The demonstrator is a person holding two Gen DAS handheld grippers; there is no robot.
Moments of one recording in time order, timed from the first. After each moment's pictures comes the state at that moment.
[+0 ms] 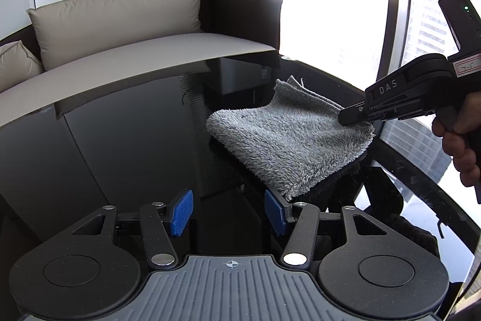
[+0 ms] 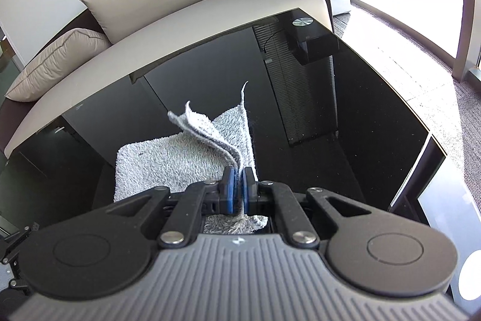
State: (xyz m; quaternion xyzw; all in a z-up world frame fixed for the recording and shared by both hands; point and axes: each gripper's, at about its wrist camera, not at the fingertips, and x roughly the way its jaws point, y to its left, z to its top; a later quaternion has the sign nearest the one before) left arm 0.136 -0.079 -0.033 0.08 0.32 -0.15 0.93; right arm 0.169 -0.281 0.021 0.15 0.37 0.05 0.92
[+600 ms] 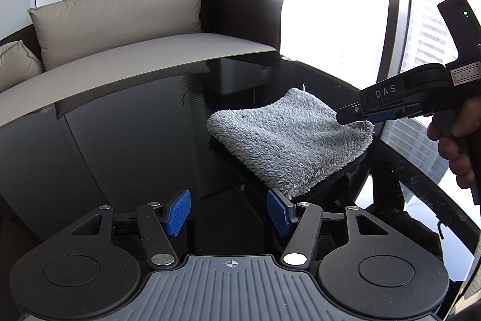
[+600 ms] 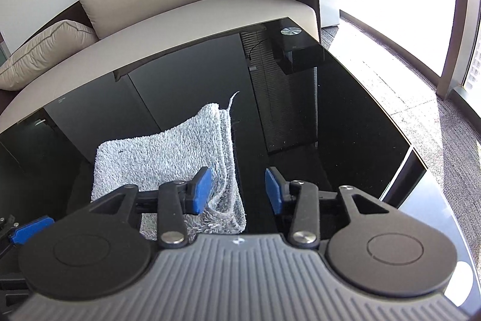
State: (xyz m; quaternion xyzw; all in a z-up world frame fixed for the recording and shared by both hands) left arm 0.133 -0.079 -0.034 0.08 0.32 -0.14 0.93; right arm 0.170 -0.281 0.015 0.11 0.36 0.03 0.93
